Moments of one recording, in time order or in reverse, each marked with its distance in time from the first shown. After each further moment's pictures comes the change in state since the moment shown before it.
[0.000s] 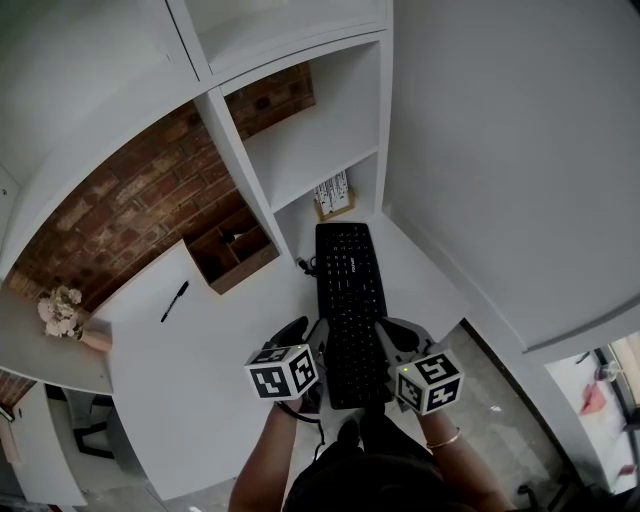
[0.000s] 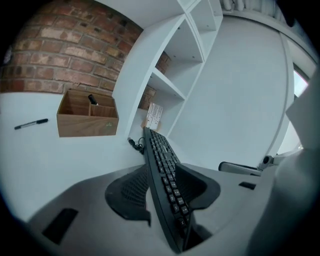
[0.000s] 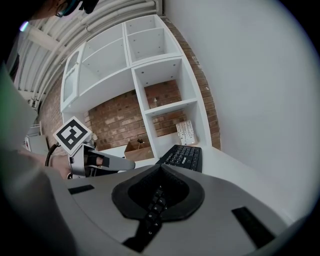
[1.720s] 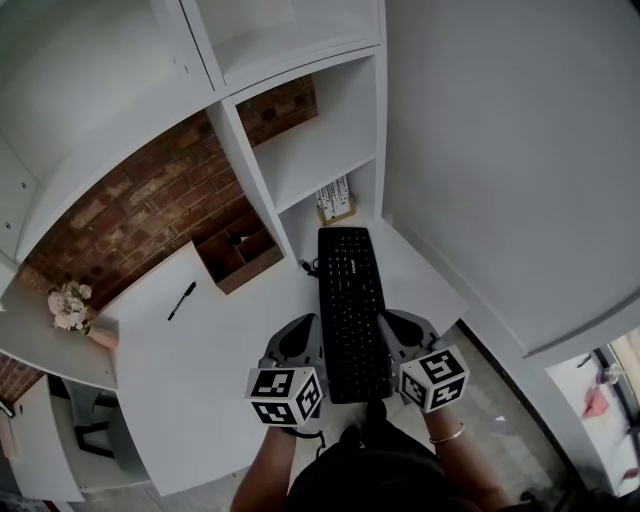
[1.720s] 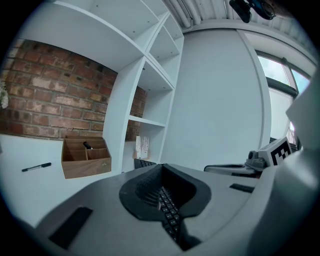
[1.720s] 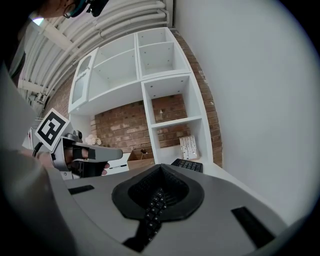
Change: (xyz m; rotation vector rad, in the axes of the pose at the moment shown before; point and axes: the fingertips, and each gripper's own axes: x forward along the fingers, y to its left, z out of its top) left arm -0.067 -0.054 0.047 0.242 -0.277 -0.018; right arm -0.025 0.011 0.036 -0.083 -0.113 0.017
